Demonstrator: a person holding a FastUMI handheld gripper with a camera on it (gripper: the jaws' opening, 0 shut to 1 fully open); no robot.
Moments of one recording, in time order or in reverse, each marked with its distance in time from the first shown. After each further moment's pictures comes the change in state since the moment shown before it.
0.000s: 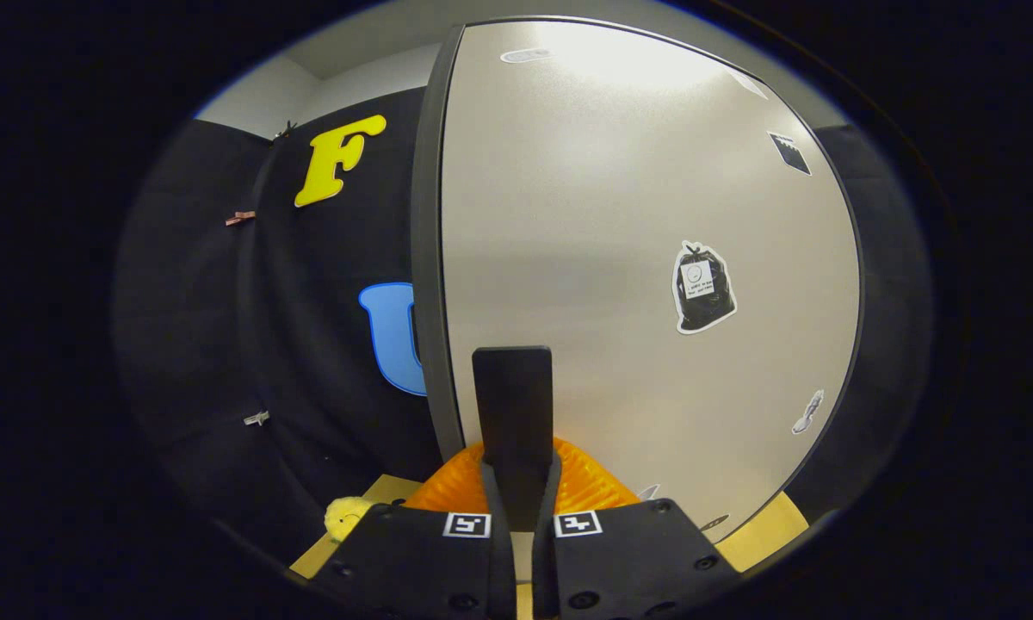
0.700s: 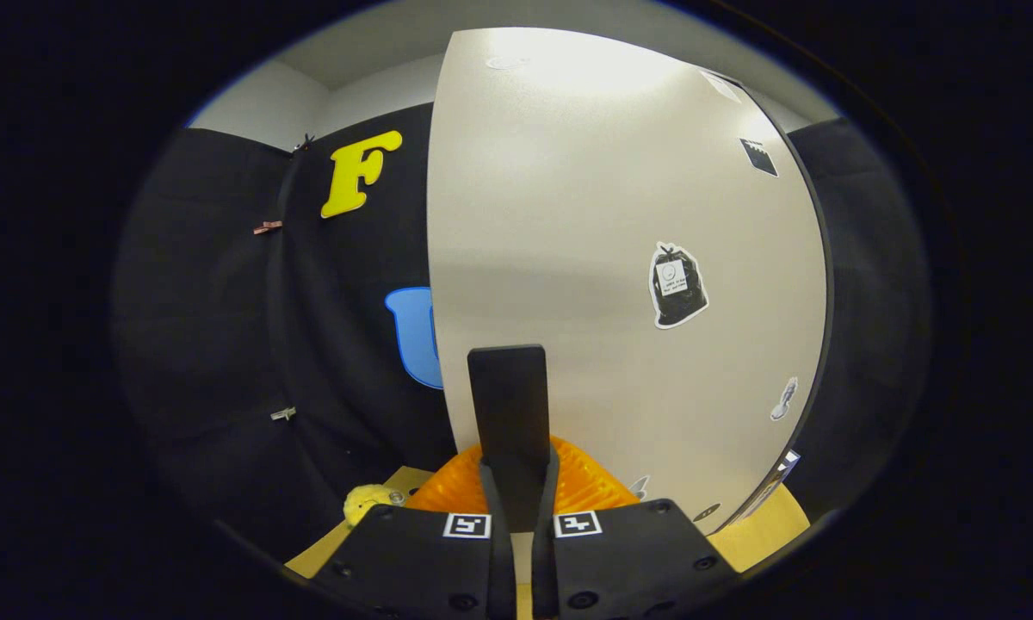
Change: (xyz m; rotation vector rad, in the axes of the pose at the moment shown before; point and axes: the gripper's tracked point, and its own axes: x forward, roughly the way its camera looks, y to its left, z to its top) arm -0.064 -0.008 0.000 0.023 -0.013 0.079
